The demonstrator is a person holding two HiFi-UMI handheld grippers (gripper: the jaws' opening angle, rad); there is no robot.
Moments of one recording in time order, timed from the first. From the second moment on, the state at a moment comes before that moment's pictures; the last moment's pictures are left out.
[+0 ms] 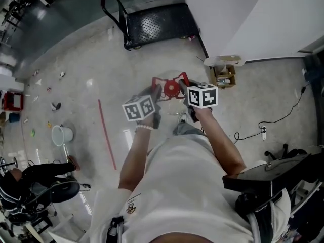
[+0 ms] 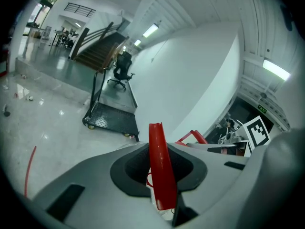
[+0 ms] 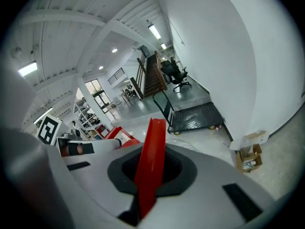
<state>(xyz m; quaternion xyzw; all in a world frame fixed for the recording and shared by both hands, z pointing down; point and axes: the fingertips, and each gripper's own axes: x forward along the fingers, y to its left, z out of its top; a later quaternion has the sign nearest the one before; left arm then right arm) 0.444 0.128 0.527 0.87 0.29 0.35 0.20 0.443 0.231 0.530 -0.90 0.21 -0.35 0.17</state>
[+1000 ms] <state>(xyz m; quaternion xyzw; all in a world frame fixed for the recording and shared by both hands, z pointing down) 0.608 0.203 0.537 0.88 0.27 0.34 0.21 0.616 0.301 0.544 -0.89 0.24 -0.36 0.17</state>
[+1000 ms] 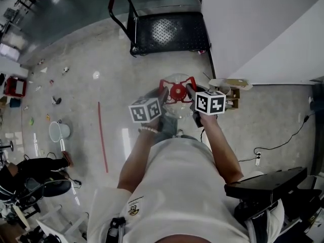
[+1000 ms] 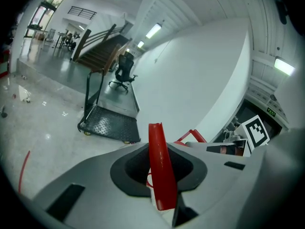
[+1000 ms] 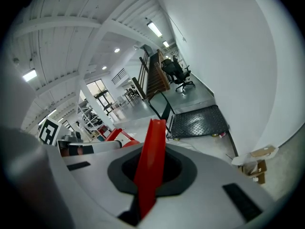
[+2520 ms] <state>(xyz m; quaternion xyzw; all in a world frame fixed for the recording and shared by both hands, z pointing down) 0.965 0.178 0.545 0.85 0.33 0.36 0.21 0.959 0.274 0.552 -0.90 0.18 -0.36 0.18</state>
